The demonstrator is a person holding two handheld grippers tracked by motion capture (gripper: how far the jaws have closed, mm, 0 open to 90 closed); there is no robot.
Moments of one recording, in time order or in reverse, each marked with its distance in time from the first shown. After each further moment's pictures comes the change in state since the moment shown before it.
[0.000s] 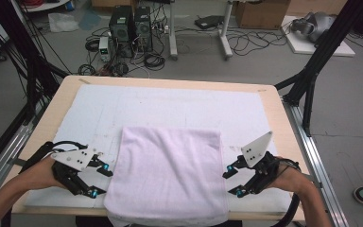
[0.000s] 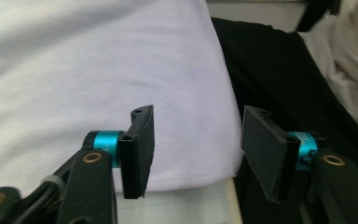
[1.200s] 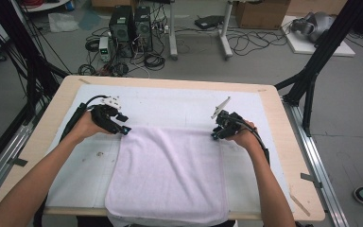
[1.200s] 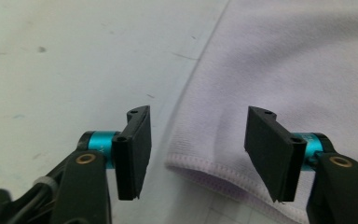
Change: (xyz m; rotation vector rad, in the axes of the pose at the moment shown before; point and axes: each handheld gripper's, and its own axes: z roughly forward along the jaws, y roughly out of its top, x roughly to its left) left arm 0.179 -0.031 0.033 0.124 0.348 -0.356; right arm -0.172 -0.013 0.039 0.343 -0.489 0.367
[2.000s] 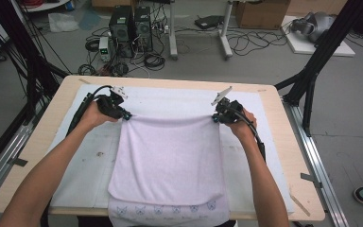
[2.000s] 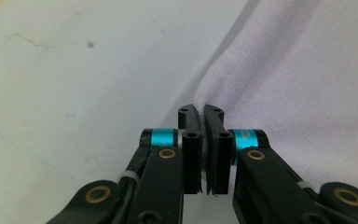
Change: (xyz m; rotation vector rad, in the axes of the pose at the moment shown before) left arm 0.028 0.031 0.001 0.075 0.125 -0.085; right arm -0.020 0.022 -0.020 -0.092 -0.211 0.024
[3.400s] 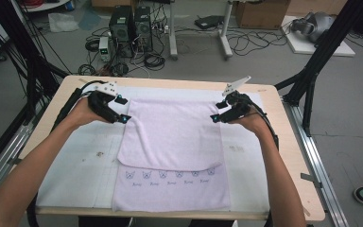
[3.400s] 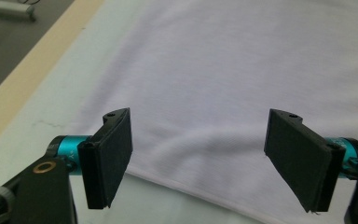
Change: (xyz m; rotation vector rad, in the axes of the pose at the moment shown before) left arm -0.022 -0.009 -0.047 -0.214 -0.107 0.206; right arm -0.010 -0.005 -0.040 -0.219 0.233 0.040
